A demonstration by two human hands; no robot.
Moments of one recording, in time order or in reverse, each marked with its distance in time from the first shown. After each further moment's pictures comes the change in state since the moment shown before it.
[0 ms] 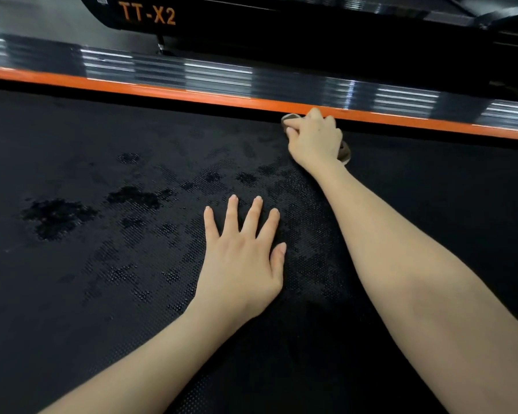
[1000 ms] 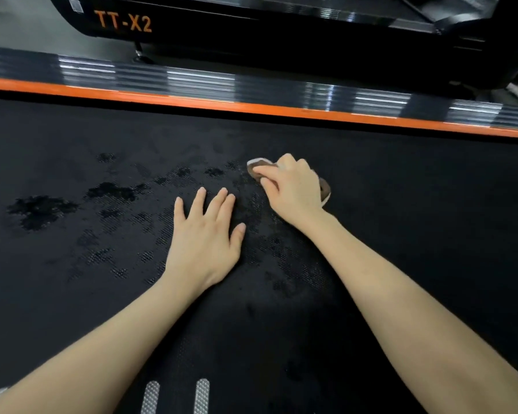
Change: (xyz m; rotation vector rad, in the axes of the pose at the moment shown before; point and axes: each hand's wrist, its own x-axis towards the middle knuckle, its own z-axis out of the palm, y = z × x) left_hand -0.002 -0.001 -0.006 -0.027 -0.056 -0.043; right_hand -0.122 0.023 -0.039 0.112 0.005 -0.246
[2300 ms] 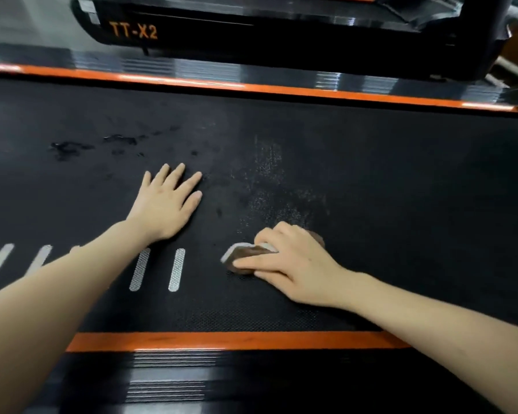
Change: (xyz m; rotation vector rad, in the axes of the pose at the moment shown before) left_hand -0.083 -0.006 -0.020 0.106 -0.097 -0.021; right_hand -0.233 -0.014 -0.100 0.226 -0.254 -0.596
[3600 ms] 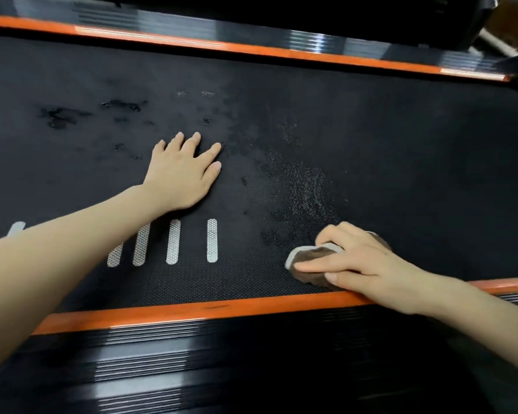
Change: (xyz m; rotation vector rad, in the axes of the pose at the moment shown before) left_hand 0.005 -0.013 0.001 0.058 0.057 0.138; right_hand -0.042 -0.047 -0.023 0.195 -0.208 0.347
